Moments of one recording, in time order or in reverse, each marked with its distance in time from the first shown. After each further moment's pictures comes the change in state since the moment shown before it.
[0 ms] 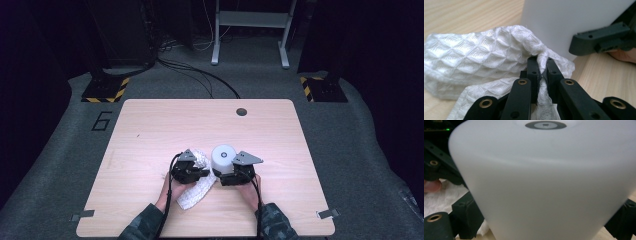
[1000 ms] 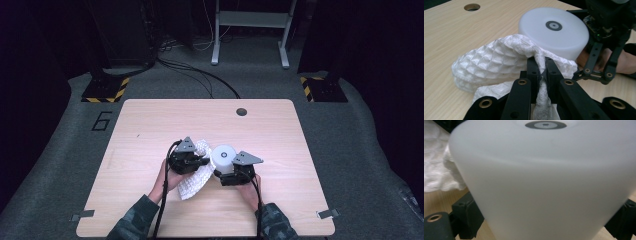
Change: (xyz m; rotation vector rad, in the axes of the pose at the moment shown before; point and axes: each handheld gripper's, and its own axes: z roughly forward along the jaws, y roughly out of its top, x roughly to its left) left arm -0.021 0.049 -0.039 -0.027 0.012 0.187; right arm -0.001 0.000 0.000 -0.001 0.004 -0.003
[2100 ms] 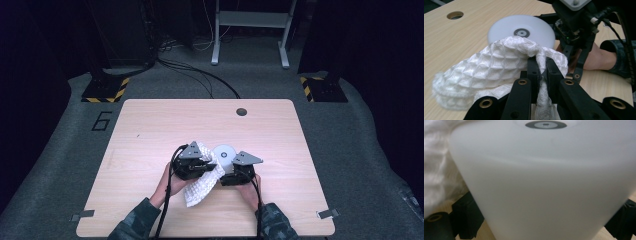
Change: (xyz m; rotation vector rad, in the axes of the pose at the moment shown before) left arm -0.021 0.008 -0.003 0.013 -0.045 0.059; right arm 0.001 0.000 0.000 0.000 -0.005 0.001
